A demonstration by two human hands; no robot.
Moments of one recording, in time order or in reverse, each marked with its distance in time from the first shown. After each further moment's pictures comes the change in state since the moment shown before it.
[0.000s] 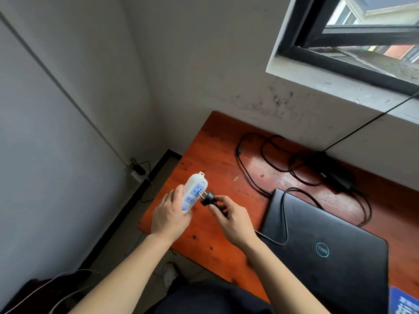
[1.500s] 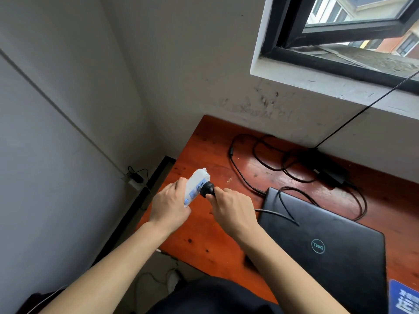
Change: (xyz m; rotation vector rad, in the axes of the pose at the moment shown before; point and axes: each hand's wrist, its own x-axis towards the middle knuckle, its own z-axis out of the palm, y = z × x) left_hand 0.033 0.045 -0.040 0.118 0.004 0.189; right_hand 0.013 -0.034 -0.036 -0.647 0.093 -0.166
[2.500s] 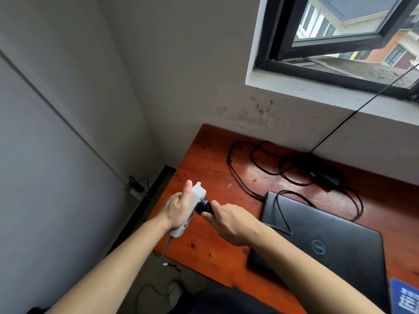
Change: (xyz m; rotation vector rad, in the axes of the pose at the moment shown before) left_hand 0.006 0.001 -0.015 -0.757 -0.413 -0.370; right_hand -0.017 0.004 -0.013 0.121 -0.333 -0.198
